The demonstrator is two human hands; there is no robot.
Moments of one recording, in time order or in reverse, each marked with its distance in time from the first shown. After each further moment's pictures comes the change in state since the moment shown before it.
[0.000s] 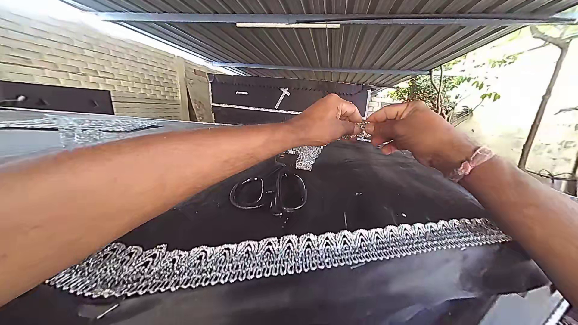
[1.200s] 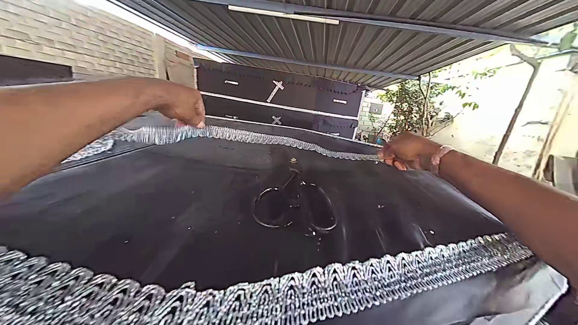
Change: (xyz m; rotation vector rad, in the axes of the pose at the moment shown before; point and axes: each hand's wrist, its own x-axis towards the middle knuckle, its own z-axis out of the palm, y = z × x) left_hand -0.134 -0.156 -0.195 0.686 -0.445 -0.952; right_hand 0.063 0.069 -0.002 -0.272 -0.015 0.579
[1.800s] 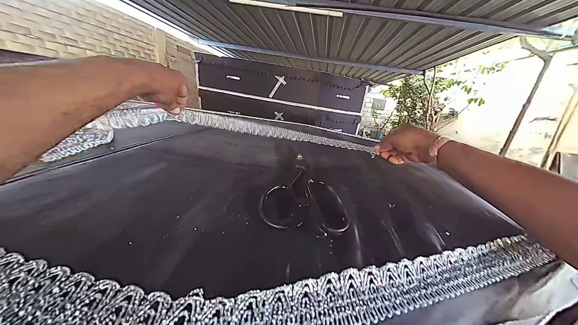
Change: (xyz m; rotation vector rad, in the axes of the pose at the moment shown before) left_hand -0.003 -0.029 -0.008 0.141 0.056 -0.108; right_hand -0.002 -0.020 0.017 0.125 -0.019 -0.011
